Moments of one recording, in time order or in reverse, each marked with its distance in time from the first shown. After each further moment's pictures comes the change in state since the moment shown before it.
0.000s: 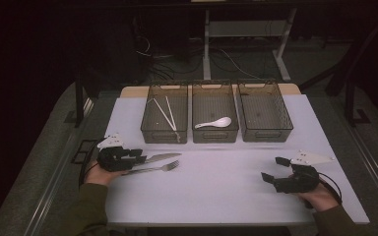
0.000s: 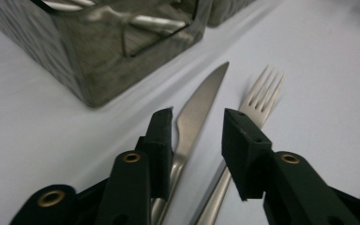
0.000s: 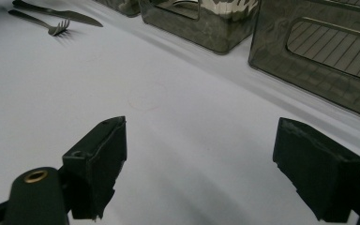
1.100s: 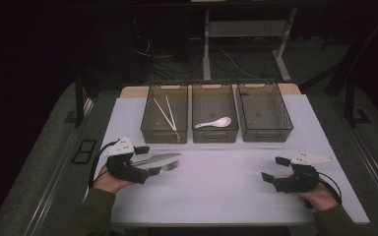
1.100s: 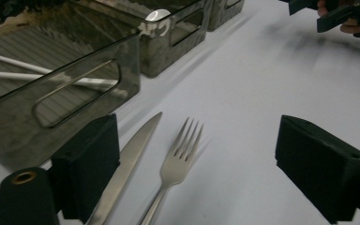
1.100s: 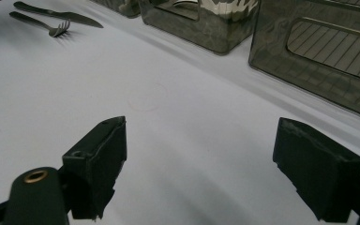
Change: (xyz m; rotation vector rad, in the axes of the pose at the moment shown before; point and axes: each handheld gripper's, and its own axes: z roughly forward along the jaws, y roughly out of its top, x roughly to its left) left arm -0.052 0.026 -0.007 -0.112 -0.056 0.075; right arm -0.001 0.000 0.001 -0.004 0.003 0.007
